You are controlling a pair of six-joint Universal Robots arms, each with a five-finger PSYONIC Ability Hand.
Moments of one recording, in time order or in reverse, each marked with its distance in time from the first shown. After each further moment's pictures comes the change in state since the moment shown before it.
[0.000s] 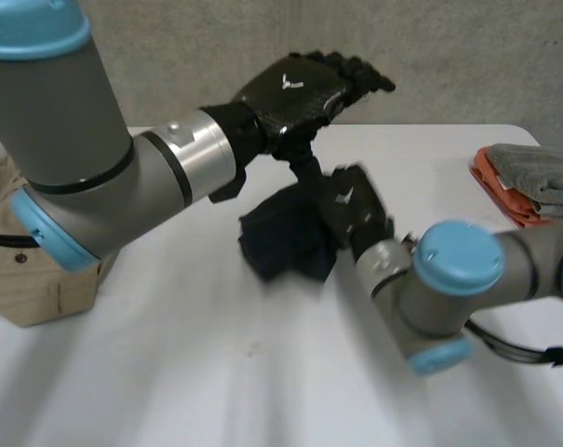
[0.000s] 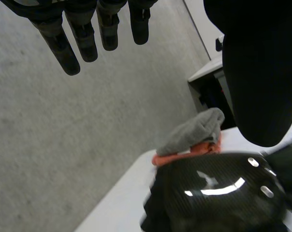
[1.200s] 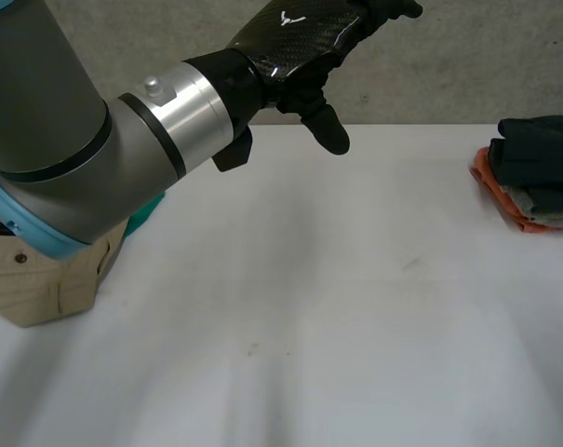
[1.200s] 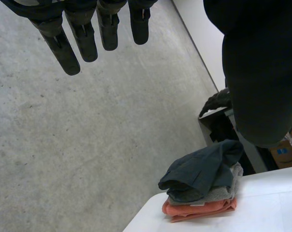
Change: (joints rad) left arm -0.018 0.081 -0.013 0.106 -0.004 -0.152; right arm -1.043 -0.156 -0.287 0.510 -0.400 0.156; left_hand 0.000 0.000 0.000 0.000 0.000; right_hand -0.753 -0.938 -0.946 -0.980 -0.876
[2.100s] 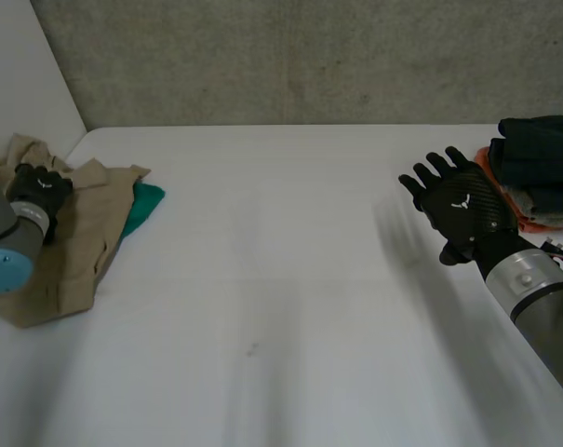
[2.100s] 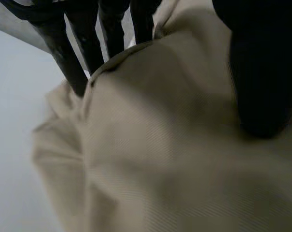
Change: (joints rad) left arm 0.670 -0.563 -0.040 0.182 -0.464 0.856; right arm 0.660 -0.294 0.766 -0.417 0.122 -0.393; left_hand 0.404 0.378 0.369 0.375 0.347; right_hand 0.000 0.000 0.000 0.000 0.000
